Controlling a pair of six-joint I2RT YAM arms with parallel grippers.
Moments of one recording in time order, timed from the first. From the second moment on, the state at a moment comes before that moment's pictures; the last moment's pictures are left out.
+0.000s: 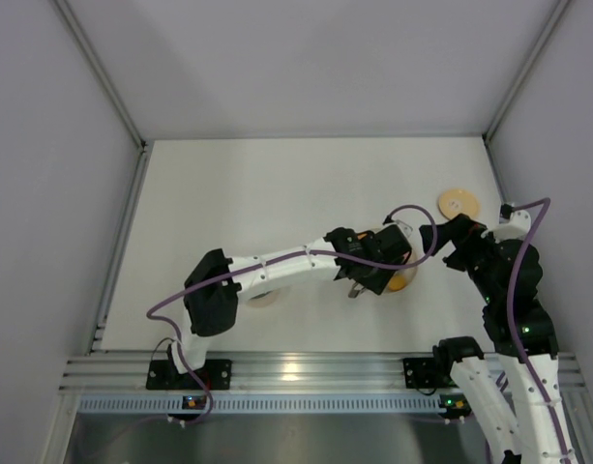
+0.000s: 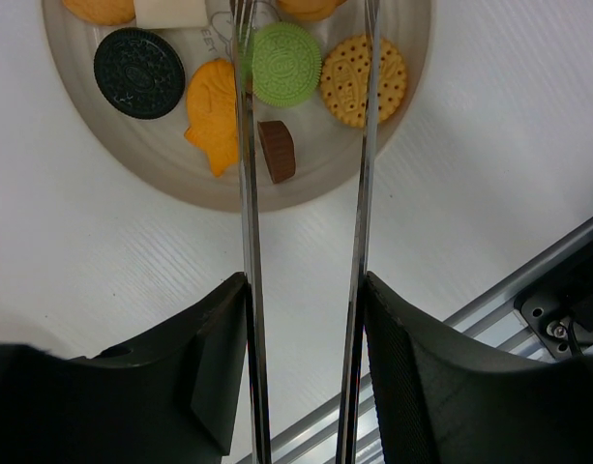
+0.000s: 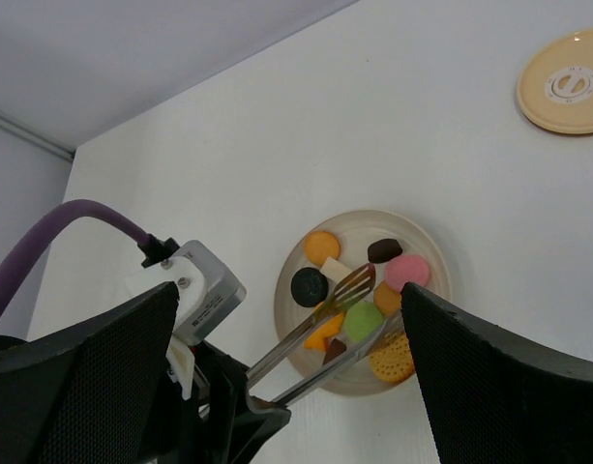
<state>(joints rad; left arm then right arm) -1.20 2.00 1.78 -0.81 -0.21 -0.47 0.11 0.46 0.81 -0.60 -0.04 0.54</state>
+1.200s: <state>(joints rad) -1.20 2.02 1.81 -0.81 -0.23 -0.47 0.11 0.46 0.81 -0.60 -0.04 0.53</state>
